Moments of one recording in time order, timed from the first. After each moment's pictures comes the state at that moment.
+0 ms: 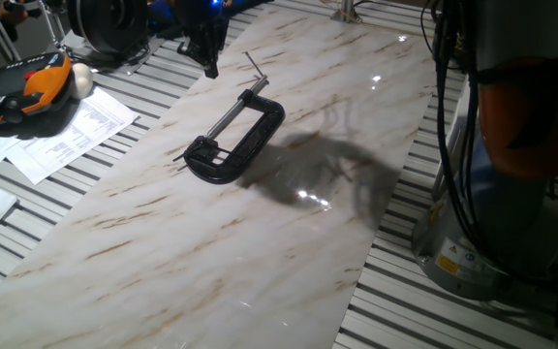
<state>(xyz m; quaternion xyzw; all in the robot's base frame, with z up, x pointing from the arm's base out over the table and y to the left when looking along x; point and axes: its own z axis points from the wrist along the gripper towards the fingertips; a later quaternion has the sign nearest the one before) 0.539 -0.007 0.249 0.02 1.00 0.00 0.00</state>
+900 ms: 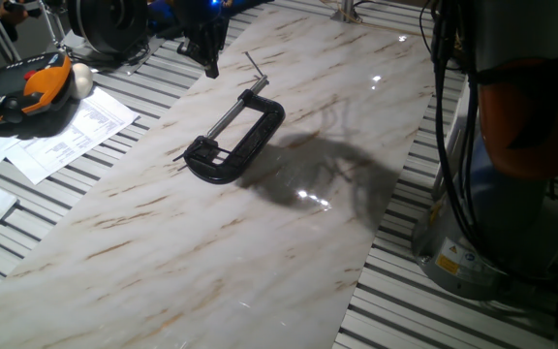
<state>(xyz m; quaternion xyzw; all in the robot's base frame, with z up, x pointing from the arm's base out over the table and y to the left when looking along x) 0.540 -0.008 0.251 0.03 1.00 -0.01 0.00</state>
